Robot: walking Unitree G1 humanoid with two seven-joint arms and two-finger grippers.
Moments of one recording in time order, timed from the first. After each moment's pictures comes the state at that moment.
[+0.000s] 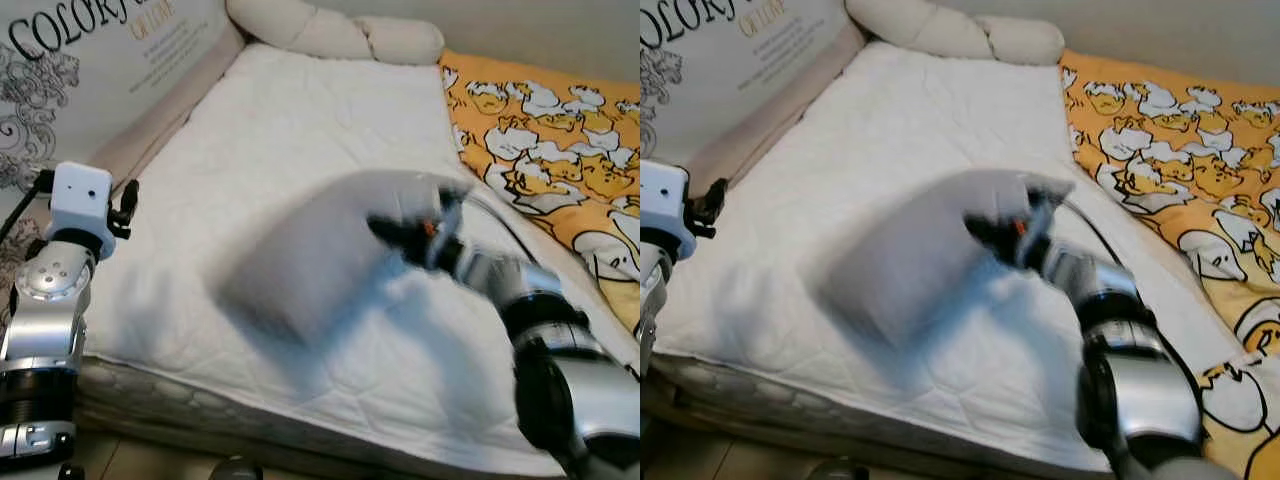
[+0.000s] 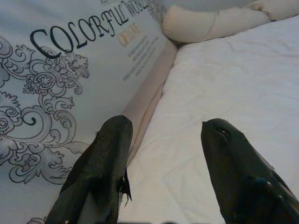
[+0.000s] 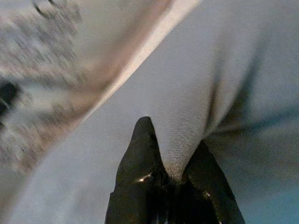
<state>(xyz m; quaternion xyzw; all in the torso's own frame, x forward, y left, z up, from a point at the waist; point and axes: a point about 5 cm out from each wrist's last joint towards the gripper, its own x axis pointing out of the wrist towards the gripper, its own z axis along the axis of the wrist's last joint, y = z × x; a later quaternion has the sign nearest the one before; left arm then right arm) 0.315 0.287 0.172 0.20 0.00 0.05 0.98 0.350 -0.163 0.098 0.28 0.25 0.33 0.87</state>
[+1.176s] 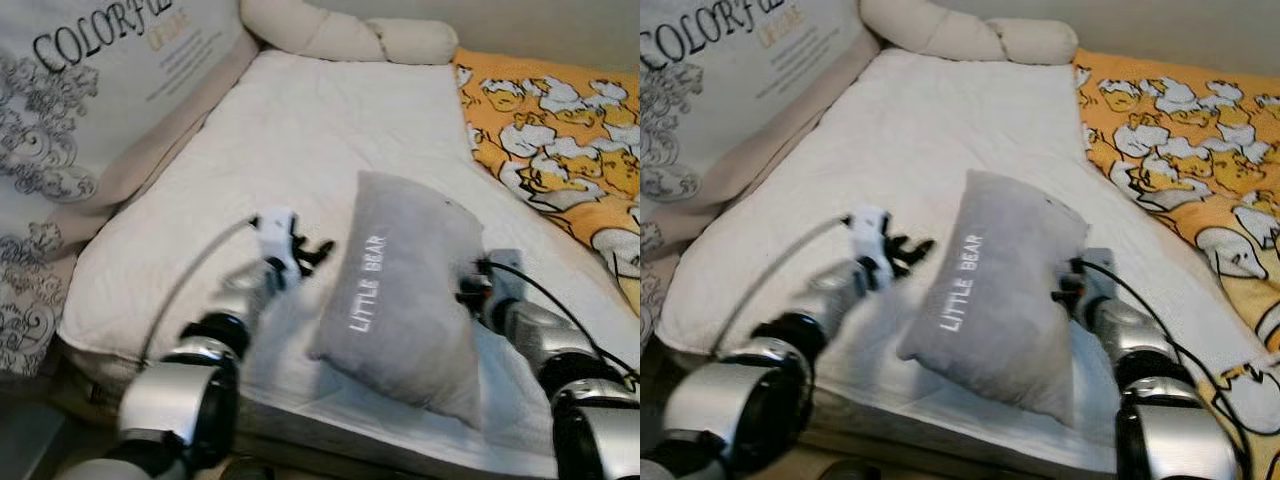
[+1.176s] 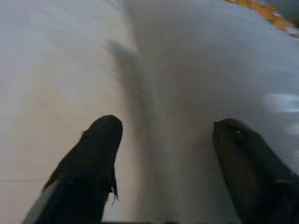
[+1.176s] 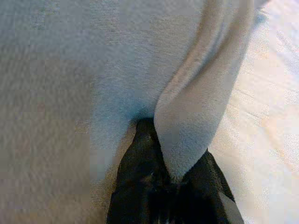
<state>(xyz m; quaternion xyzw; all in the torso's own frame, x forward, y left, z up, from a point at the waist) 0.353 0.084 0.072 -0.13 0.20 -0.25 0.94 0.321 -0.232 0.039 0.00 0.30 0.06 0.95</state>
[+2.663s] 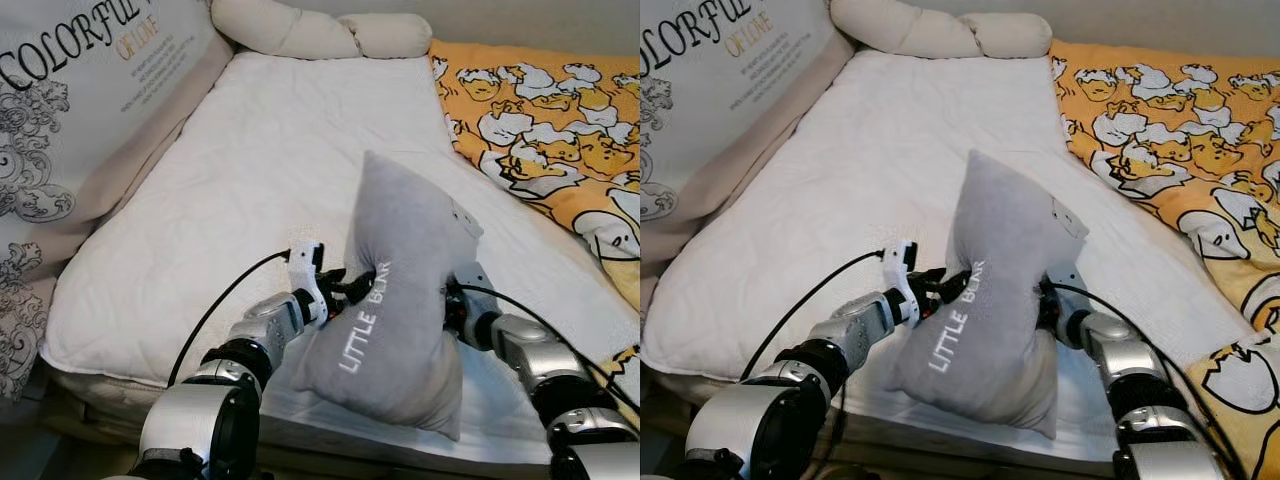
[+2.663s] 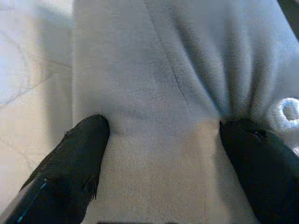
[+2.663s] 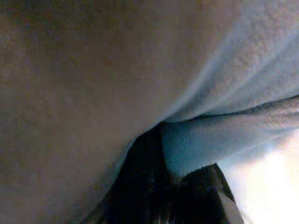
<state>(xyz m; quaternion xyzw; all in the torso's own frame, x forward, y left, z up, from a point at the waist) 0.323 0.049 0.050 -0.21 0.23 -0.37 0.88 0.301 -0.203 0.024 -0.04 0.32 0.21 0.92</state>
